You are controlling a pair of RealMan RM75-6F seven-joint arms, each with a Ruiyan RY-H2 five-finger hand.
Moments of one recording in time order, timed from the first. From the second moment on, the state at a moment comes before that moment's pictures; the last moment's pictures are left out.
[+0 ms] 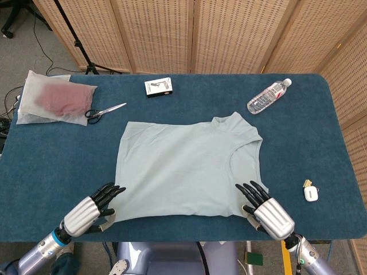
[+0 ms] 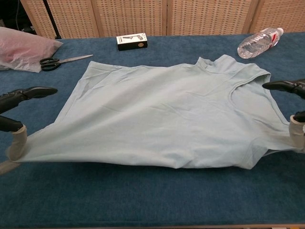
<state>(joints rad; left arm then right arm) -0.36 -1.56 0.26 -1.02 1.97 1.69 -0.43 0.30 -1.35 -0.15 -1.40 -1.92 1.46 0.03</state>
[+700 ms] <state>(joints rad) -0.33 -1.48 0.34 -0.98 2.07 1.79 -0.45 0.35 -1.28 -0.28 -1.44 -2.08 1.39 0.05</state>
